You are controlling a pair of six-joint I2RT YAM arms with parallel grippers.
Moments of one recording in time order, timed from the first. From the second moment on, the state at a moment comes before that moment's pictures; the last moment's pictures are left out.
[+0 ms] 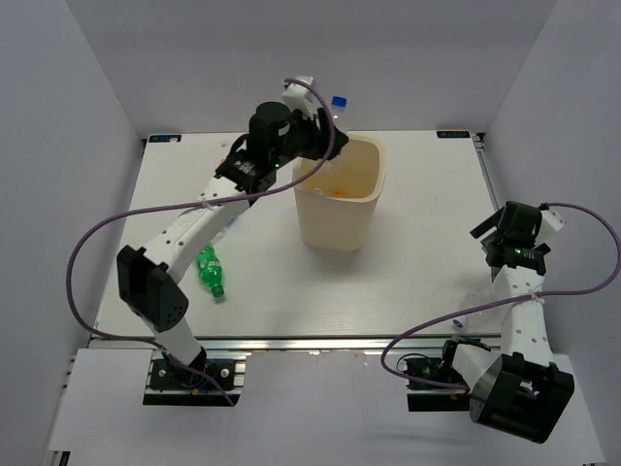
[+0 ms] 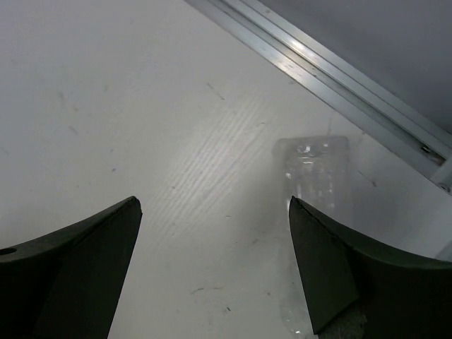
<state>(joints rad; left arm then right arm) -0.60 1.66 1.69 -0.14 0.11 -0.36 -0.23 1.00 0.79 -0.49 0.29 0.55</state>
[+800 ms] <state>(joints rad) -0.56 1.85 2.06 -0.36 -0.03 -0.26 -0.38 1.07 0.59 -0.49 0.34 0.60</state>
